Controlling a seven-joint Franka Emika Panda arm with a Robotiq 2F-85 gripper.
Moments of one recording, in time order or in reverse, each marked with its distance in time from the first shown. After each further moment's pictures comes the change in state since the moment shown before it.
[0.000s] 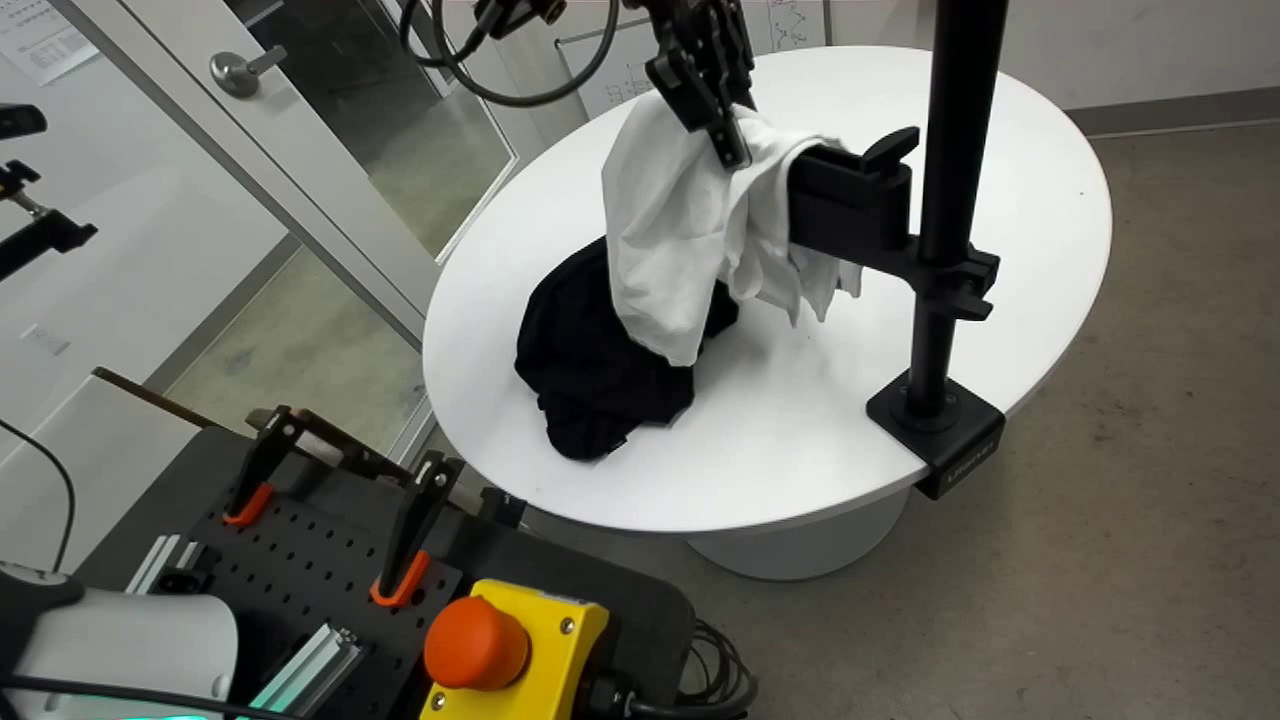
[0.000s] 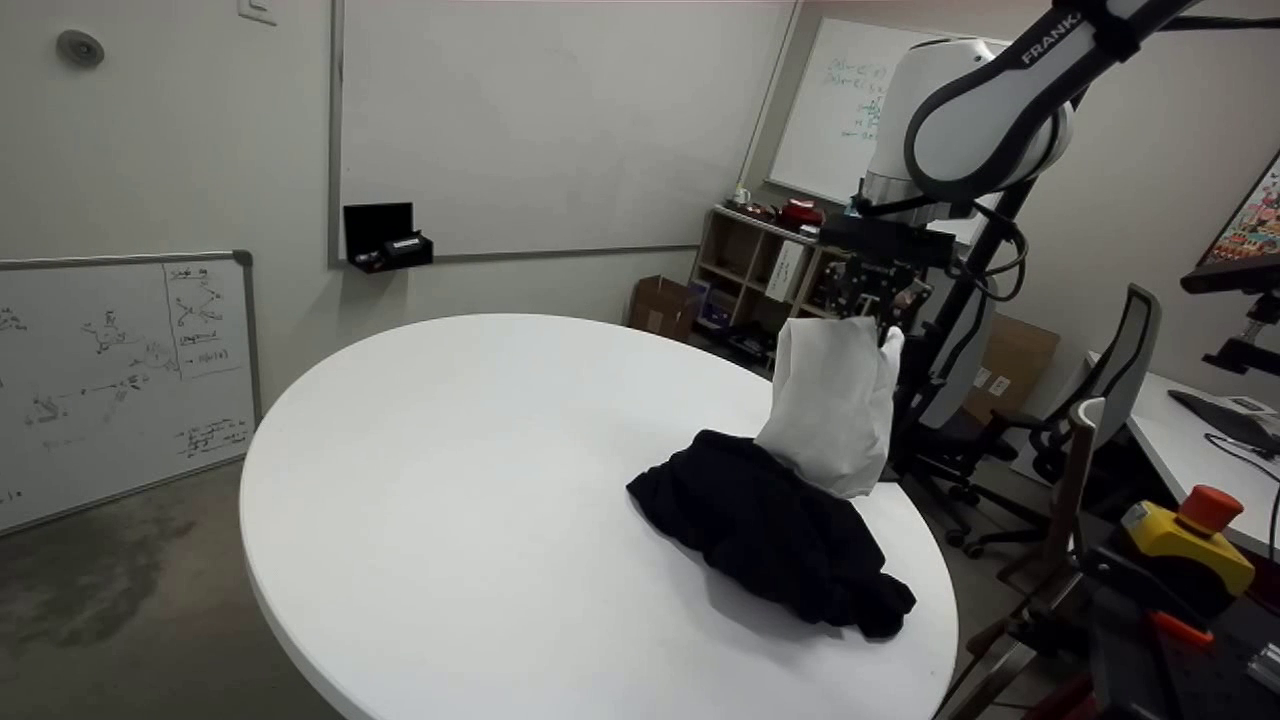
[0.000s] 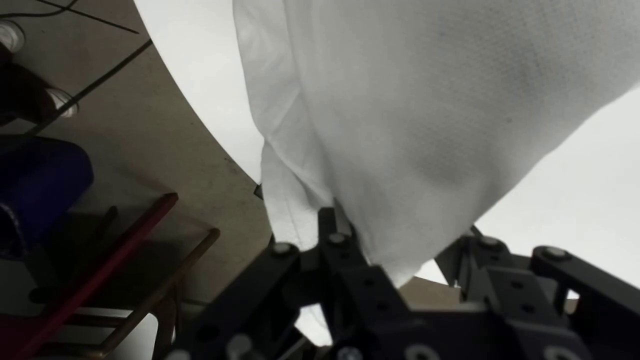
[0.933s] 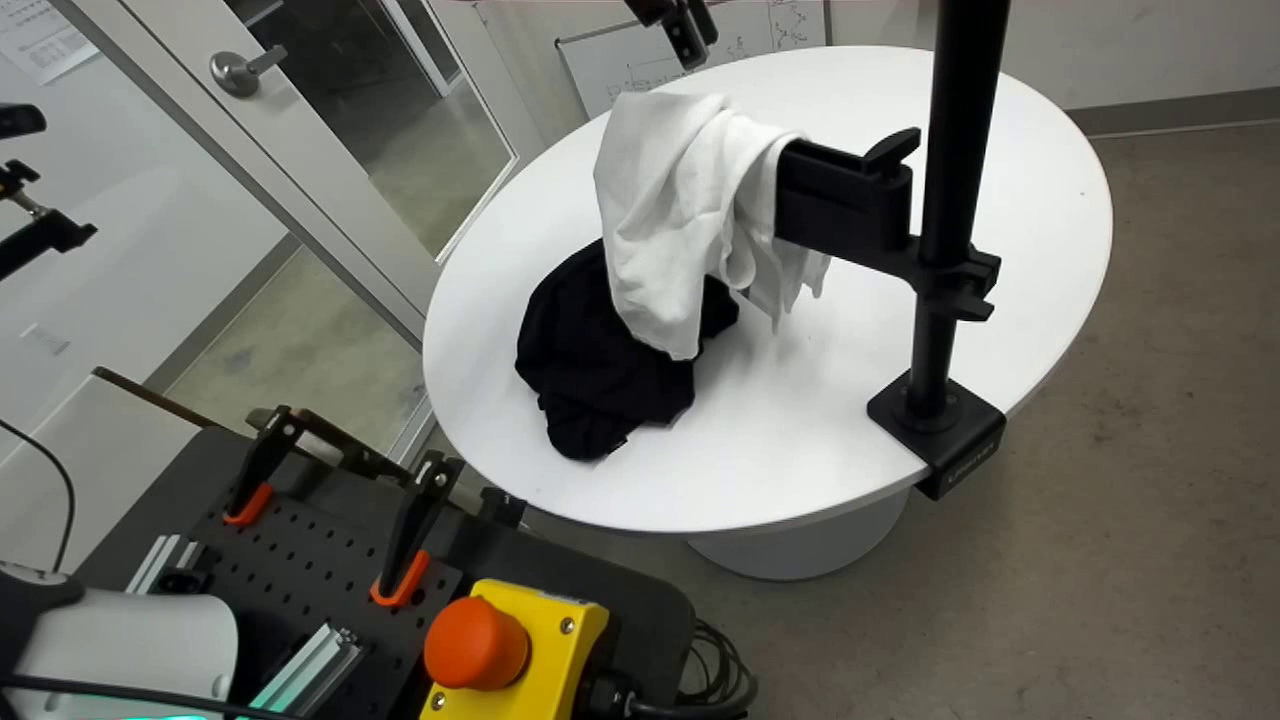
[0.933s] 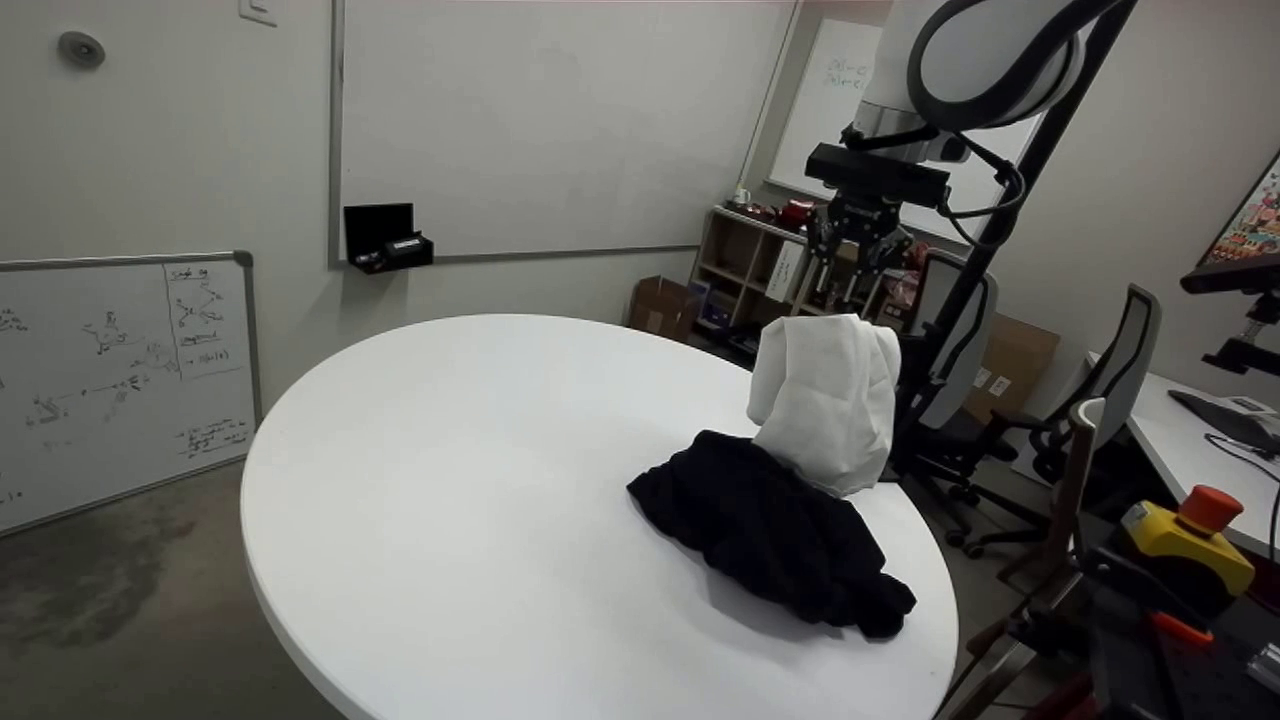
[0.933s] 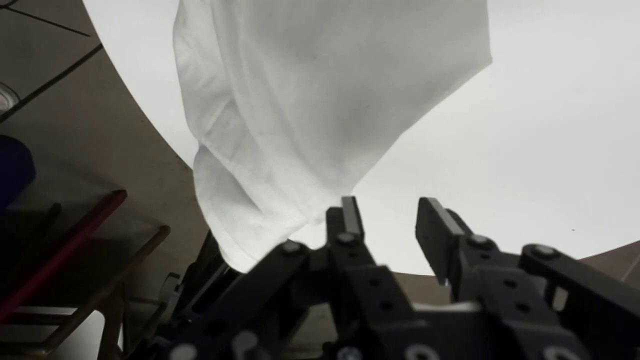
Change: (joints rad) arm 0.016 -0.101 0.061 0.028 0.000 -0.037 -0.005
